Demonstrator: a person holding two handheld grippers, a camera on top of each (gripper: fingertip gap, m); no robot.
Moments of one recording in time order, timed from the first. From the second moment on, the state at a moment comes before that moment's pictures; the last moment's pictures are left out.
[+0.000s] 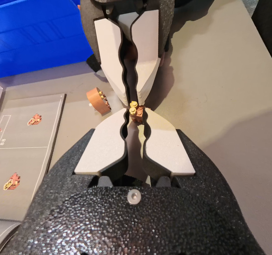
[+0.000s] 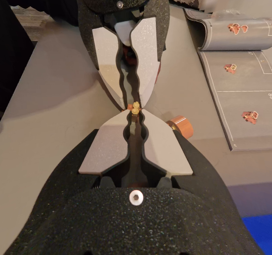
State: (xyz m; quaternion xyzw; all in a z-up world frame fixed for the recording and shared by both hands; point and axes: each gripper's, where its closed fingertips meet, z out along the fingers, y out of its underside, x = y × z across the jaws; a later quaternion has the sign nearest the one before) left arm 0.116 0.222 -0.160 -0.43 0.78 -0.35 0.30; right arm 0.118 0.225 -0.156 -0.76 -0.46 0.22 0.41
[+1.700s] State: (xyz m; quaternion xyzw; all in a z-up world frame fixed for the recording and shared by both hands) left arm 0.110 0.233 -0.138 -0.43 0.73 -0.41 0.33; right arm 0.135 0.206 -0.130 -0.76 -0.35 0.23 0.49
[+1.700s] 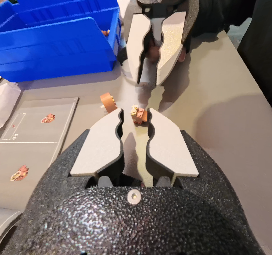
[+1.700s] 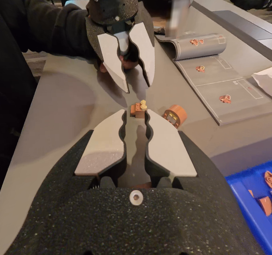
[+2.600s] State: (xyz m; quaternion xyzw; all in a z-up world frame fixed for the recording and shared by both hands) left arm 0.110 0.250 -0.146 -0.44 0.74 -0.34 0.38; right arm 0.162 0.214 -0.114 -0.76 -0.26 0.26 0.53
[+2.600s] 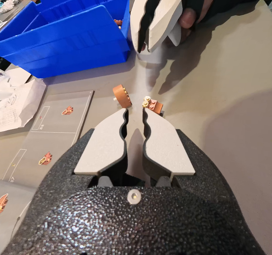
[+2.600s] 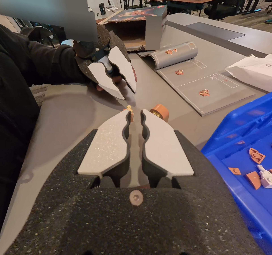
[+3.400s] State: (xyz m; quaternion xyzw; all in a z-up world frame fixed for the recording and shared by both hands) left arm 0.111 0.250 -0.150 -0.44 0.75 -0.33 0.38; right arm 0.151 0.206 -0.122 -0.76 -0.31 0.24 0.51
